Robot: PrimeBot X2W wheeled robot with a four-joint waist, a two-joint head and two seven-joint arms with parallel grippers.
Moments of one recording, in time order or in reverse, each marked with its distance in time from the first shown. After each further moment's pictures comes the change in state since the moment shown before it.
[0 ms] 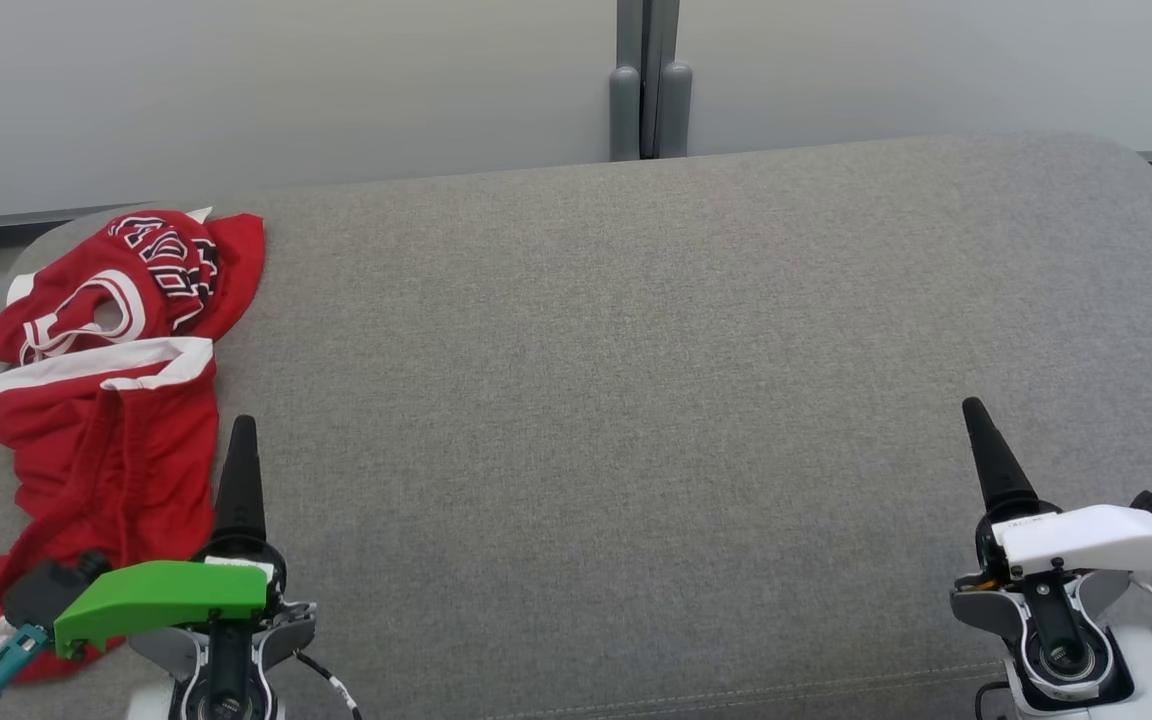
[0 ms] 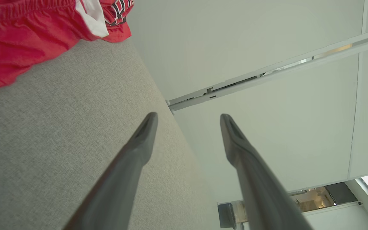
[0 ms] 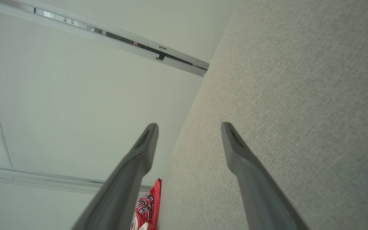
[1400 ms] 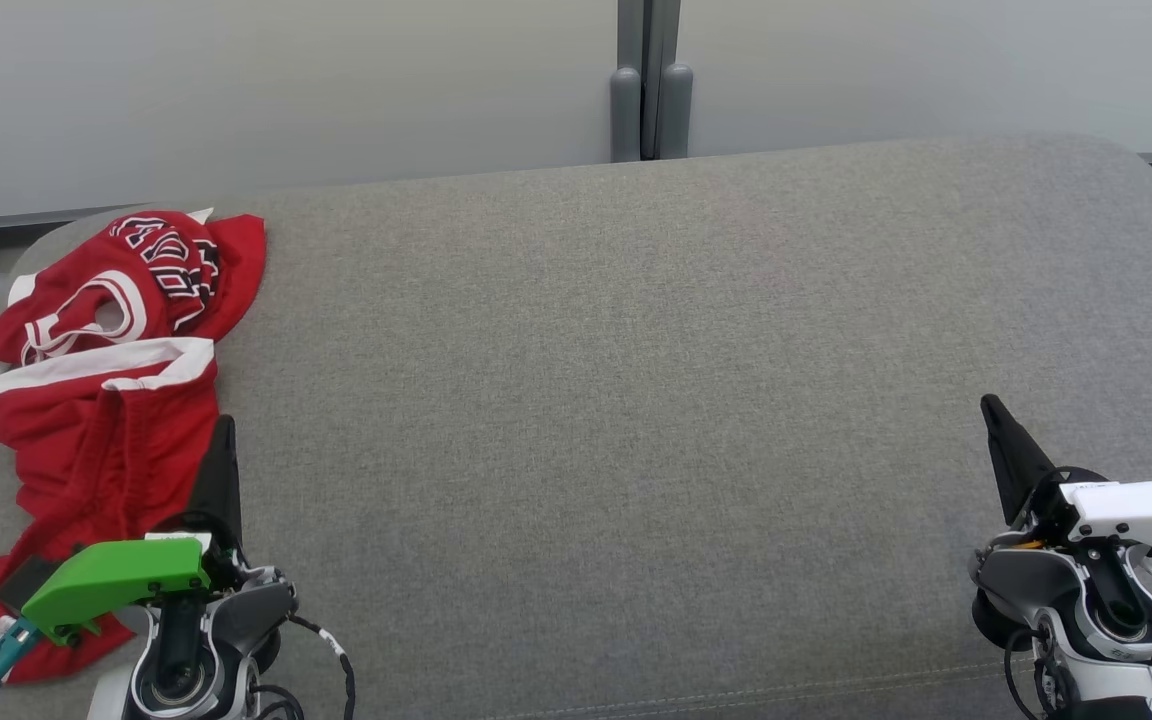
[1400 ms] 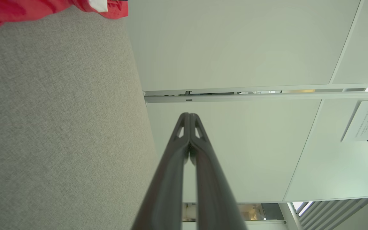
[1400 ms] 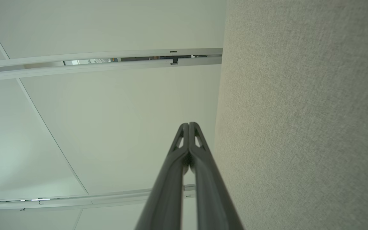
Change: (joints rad) left arm -0.084 0.006 0.061 0.105 -0.314 -0.040 0.105; right arm -0.090 -0.011 -0.096 0.104 0.344 0.000 0.155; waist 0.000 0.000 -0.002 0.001
